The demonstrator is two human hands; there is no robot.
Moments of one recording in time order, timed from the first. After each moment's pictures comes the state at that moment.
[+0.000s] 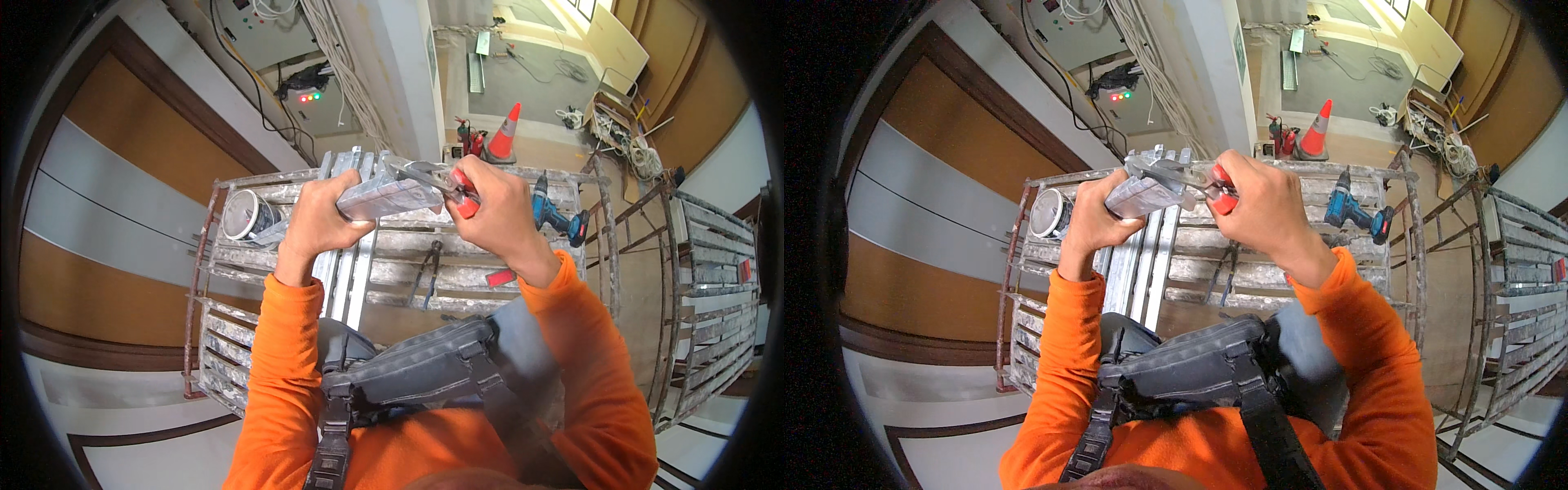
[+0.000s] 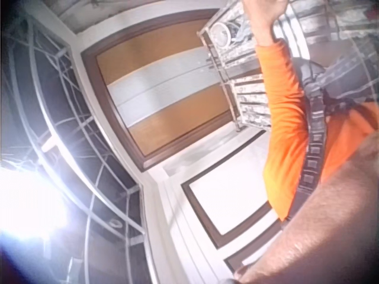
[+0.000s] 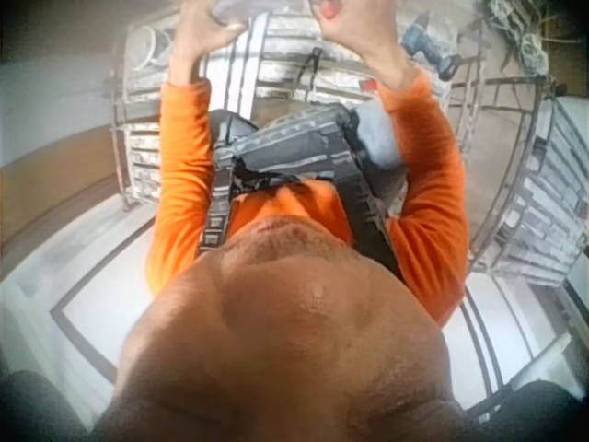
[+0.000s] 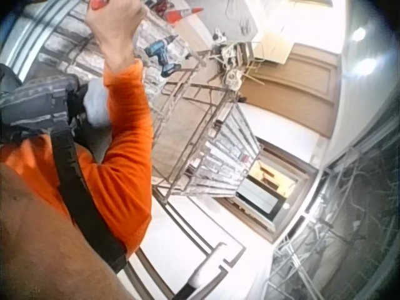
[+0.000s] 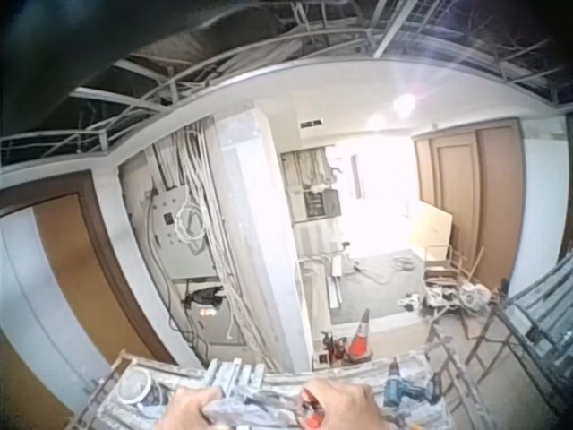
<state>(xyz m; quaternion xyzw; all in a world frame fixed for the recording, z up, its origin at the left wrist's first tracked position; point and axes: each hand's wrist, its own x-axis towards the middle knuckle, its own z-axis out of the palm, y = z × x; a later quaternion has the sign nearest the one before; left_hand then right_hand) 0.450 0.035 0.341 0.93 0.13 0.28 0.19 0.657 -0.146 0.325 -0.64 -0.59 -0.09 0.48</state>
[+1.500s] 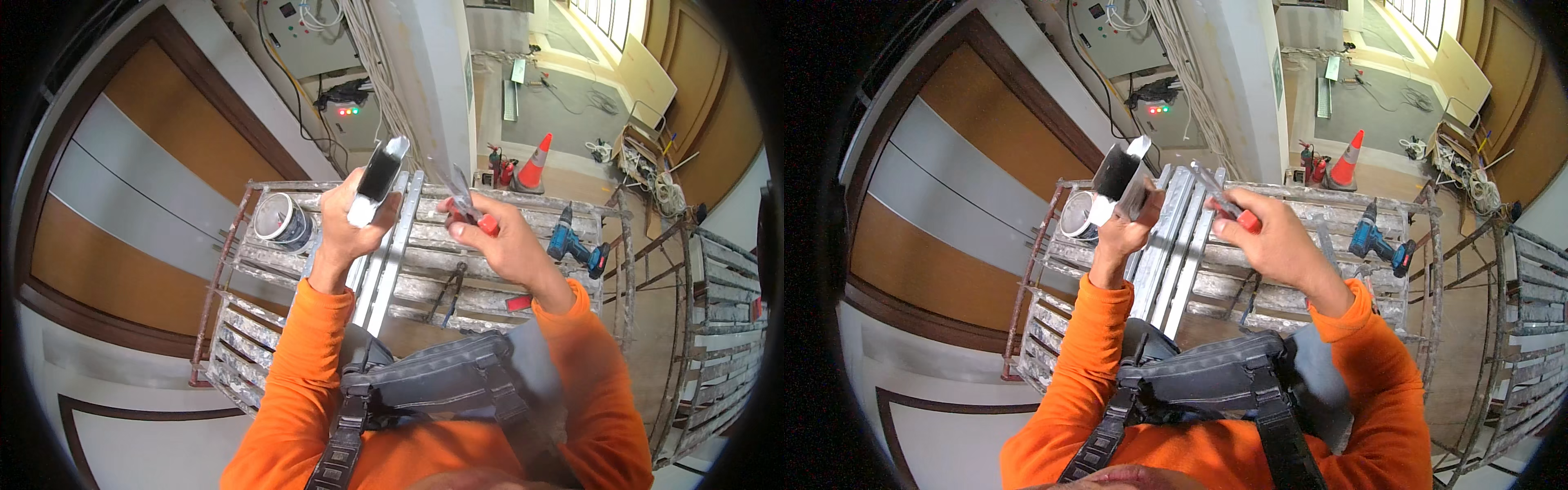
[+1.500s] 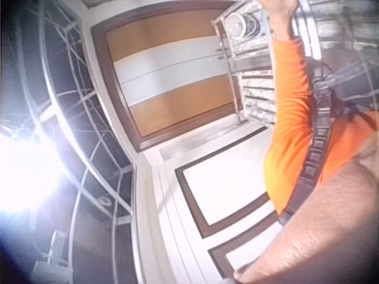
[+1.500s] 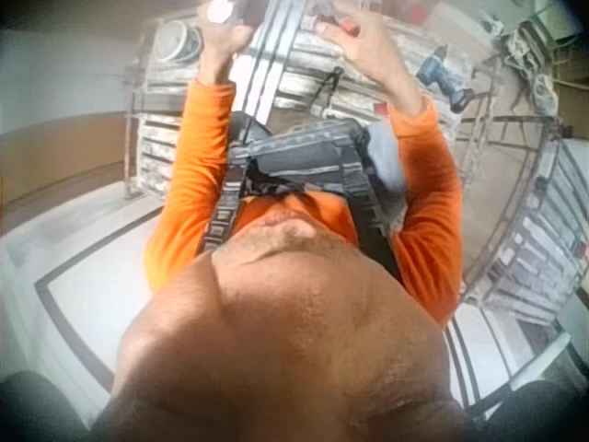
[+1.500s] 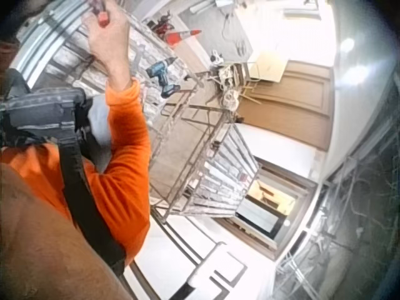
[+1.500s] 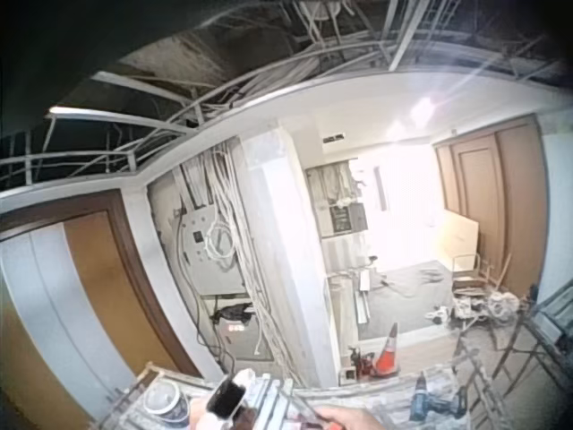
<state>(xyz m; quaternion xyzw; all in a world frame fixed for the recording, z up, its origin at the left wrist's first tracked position) 0.444 0.024 0.345 0.84 0.15 0.46 0.22 0.641 -0.145 0.333 -0.52 -0.52 0.37 0.57</state>
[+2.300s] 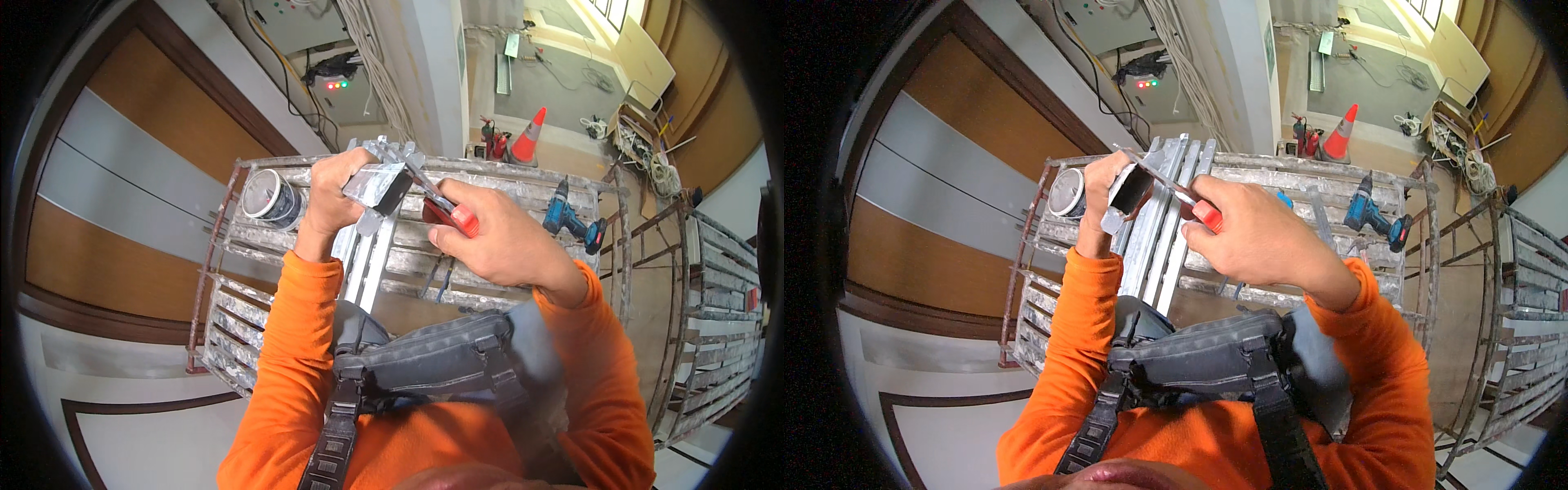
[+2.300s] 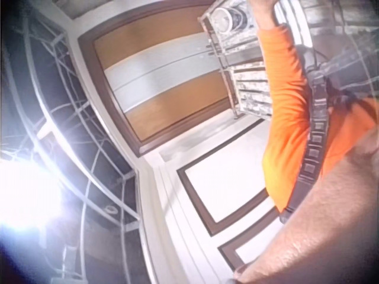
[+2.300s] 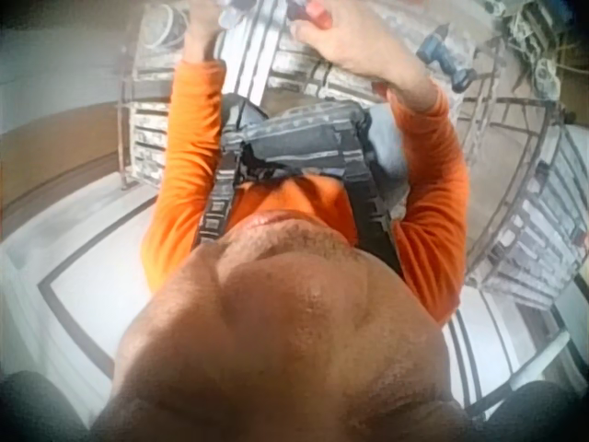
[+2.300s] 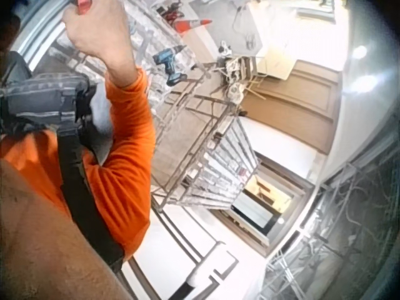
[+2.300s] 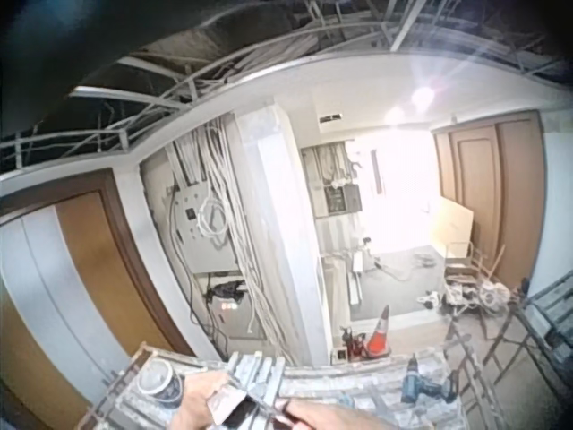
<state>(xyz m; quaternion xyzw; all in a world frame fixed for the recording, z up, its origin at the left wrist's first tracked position) 0.443 0.035 0.346 0.89 0.06 0.42 0.14 0.618 -0.163 0.381 -0.61 -0.62 0.29 0.40</state>
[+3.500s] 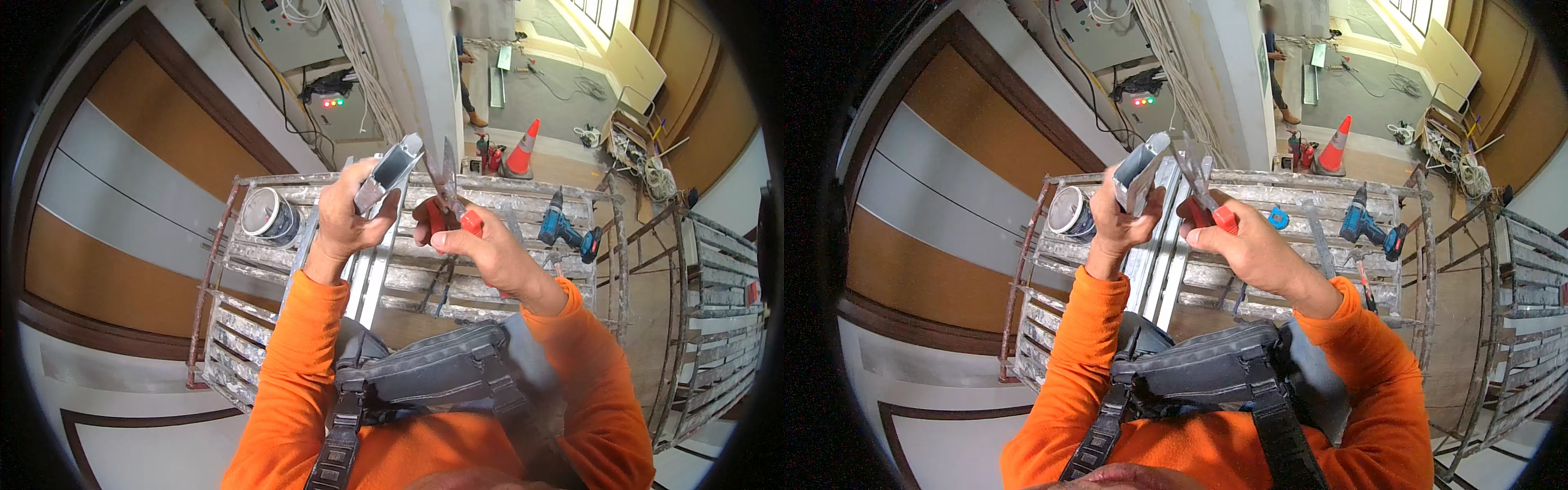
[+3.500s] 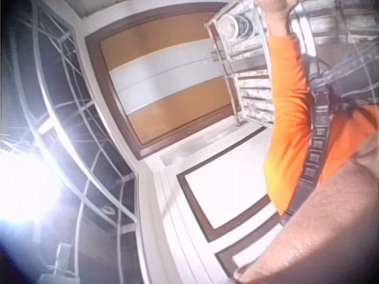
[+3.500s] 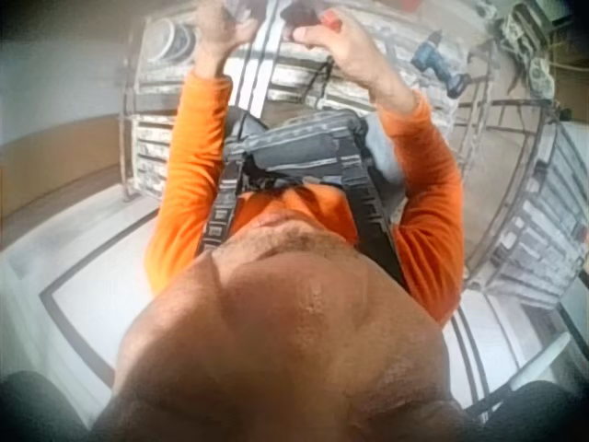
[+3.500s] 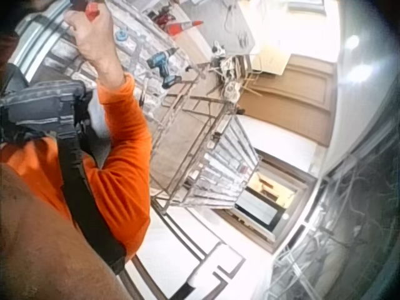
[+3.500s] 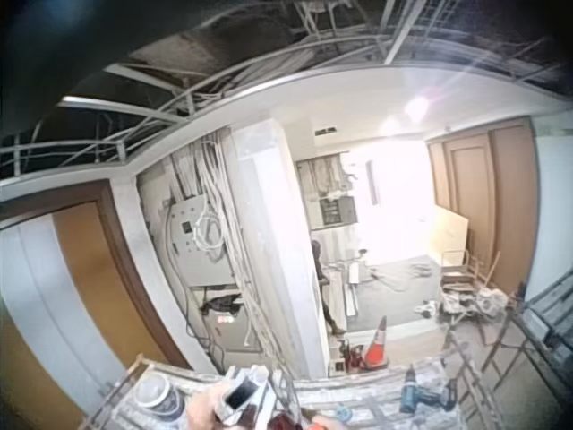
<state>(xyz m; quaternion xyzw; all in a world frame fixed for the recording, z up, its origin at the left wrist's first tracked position) 0.458 0.017 0.340 0.85 0.03 0.51 0.11 0.622 -0.157 0.336 -0.43 -0.45 0.52 0.59</state>
